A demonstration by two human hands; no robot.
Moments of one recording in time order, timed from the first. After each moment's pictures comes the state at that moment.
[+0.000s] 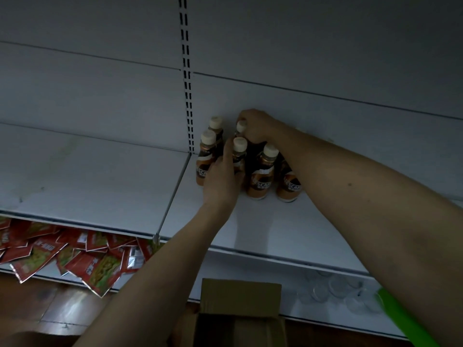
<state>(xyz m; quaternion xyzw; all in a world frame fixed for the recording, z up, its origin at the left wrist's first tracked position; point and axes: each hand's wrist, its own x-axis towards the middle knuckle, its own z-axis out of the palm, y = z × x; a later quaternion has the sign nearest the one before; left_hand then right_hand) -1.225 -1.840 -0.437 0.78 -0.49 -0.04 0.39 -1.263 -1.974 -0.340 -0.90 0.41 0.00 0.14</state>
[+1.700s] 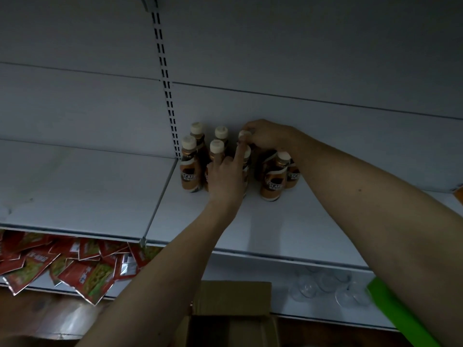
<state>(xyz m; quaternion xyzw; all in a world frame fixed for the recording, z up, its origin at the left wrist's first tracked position) -1.266 -1.856 -0.420 0.77 -0.57 0.06 0.29 -1.333 -1.980 -0.330 -0.87 0.43 -0.02 0.26</state>
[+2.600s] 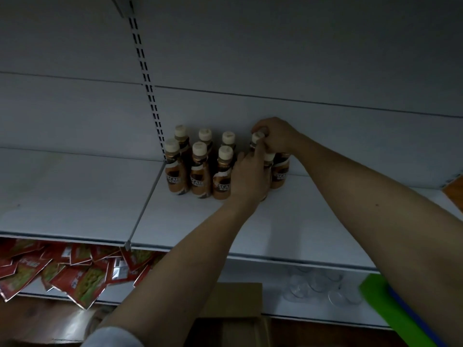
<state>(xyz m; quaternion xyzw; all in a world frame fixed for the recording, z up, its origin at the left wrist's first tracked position) -1.335 -1.893 -0.405 0.71 -0.60 0.02 0.37 -1.393 -2.015 -0.341 -0.87 0.44 -0.10 0.18</state>
